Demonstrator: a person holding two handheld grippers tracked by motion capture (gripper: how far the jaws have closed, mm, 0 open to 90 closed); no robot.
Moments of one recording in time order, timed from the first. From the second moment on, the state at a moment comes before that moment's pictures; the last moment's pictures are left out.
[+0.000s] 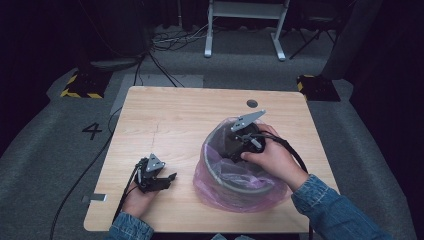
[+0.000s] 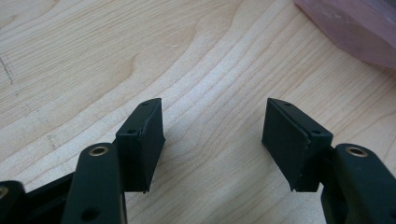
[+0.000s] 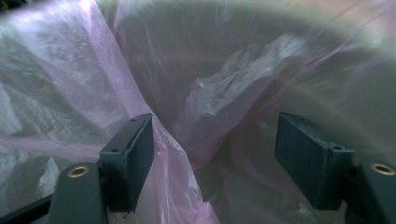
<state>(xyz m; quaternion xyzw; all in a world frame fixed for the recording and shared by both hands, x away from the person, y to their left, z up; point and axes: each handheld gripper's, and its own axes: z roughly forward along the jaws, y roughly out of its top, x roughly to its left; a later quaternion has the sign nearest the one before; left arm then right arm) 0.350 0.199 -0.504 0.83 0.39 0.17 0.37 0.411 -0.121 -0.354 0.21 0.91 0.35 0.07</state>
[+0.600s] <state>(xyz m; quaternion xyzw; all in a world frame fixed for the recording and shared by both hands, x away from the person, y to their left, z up) 0.350 0.199 -0.504 0.83 0.39 0.17 0.37 0.425 -0.111 -0.395 0.24 0.94 0.23 0.00</state>
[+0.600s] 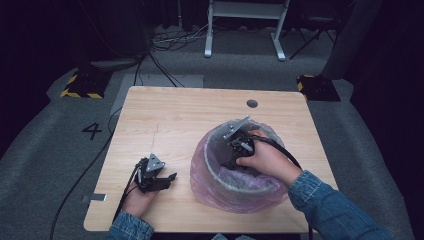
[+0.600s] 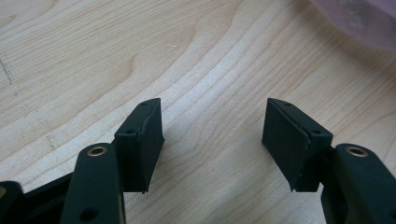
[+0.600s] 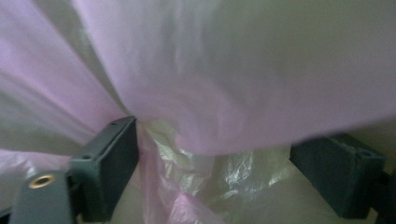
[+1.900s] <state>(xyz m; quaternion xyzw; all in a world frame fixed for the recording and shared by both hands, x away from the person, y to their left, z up) 0.350 0.199 -0.504 0.82 0.39 0.17 0.37 0.398 -0.128 -0.328 0.24 0.89 0.38 0.08</state>
